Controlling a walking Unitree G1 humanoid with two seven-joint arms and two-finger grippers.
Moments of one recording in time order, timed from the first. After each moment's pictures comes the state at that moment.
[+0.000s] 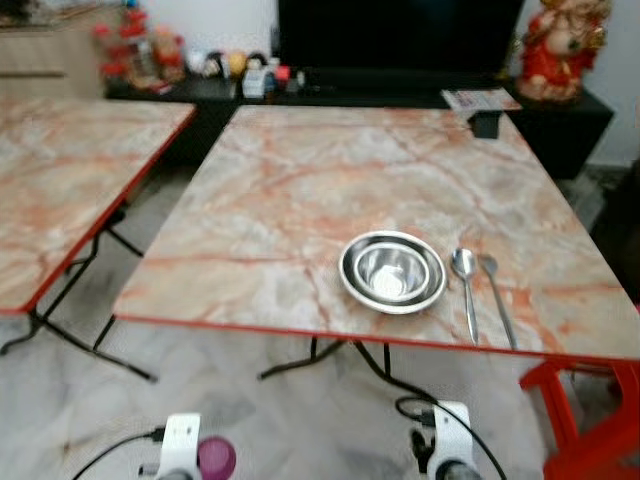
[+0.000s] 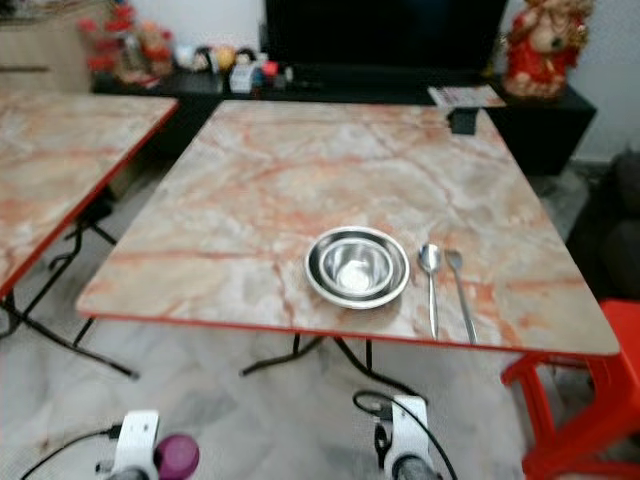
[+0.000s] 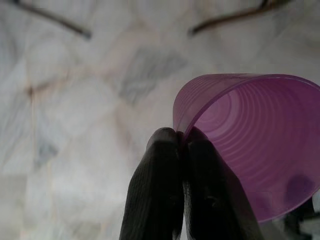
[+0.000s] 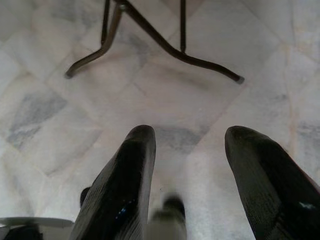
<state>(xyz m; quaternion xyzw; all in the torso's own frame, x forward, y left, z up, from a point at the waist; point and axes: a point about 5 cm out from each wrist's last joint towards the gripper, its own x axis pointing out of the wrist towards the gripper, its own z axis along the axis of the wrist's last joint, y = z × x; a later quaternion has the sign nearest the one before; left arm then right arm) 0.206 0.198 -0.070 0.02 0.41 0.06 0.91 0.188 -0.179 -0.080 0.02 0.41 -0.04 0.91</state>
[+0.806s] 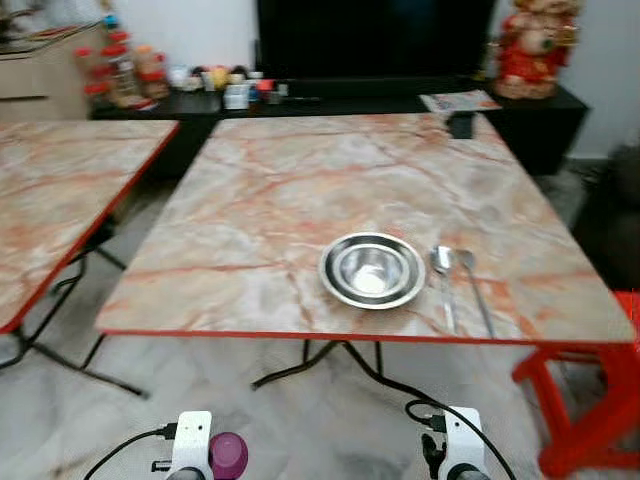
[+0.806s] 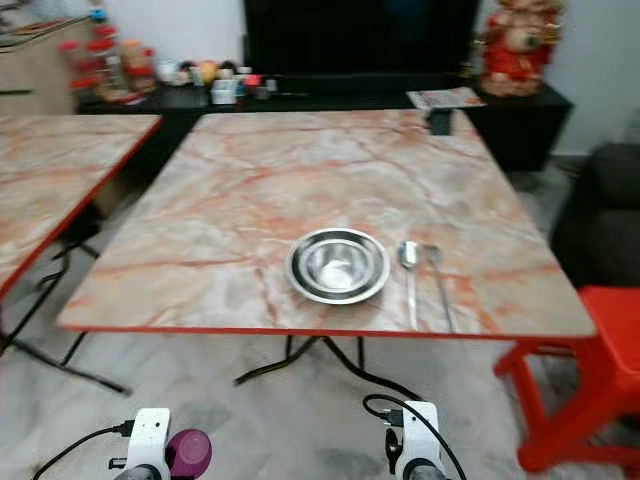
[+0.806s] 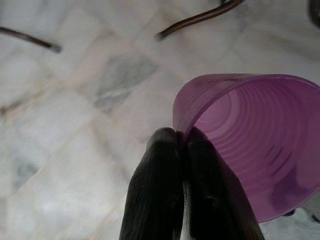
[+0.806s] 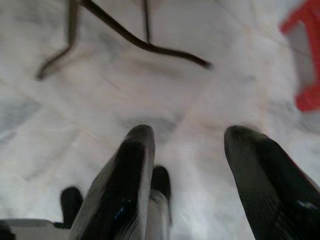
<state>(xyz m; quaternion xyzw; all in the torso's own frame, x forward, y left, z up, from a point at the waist) 0.200 0.189 -0.074 0.02 0.42 0.05 0.91 0.179 -0.188 -0.084 0.02 0.42 -0.05 0.90</state>
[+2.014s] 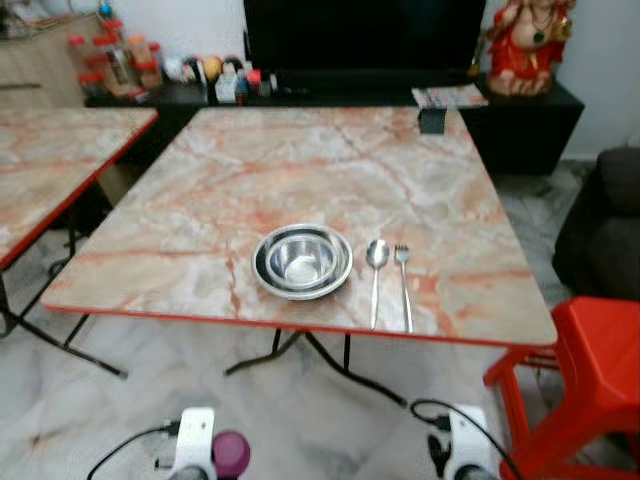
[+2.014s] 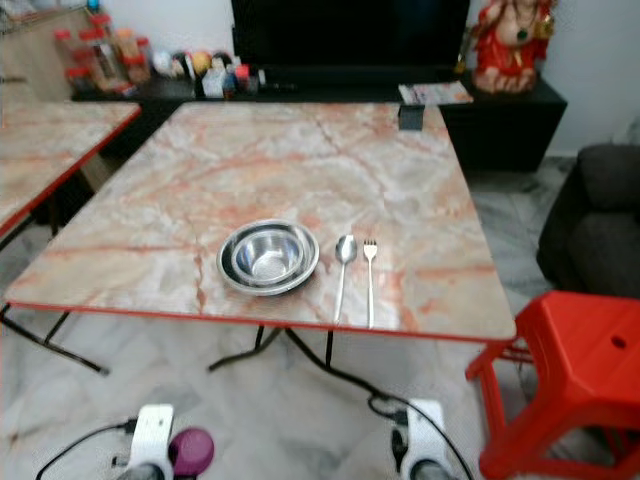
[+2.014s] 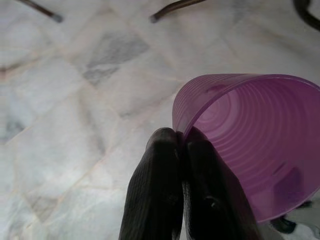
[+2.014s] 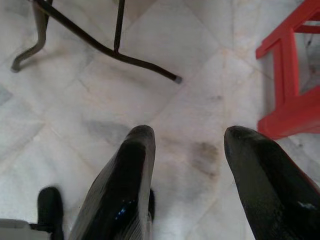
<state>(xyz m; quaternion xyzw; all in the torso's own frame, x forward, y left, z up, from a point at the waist) 0.198 0.196 -0.074 0.04 0.42 0.08 0.91 0.185 -0.193 -0.080 0.01 0.42 -0.05 0.91</state>
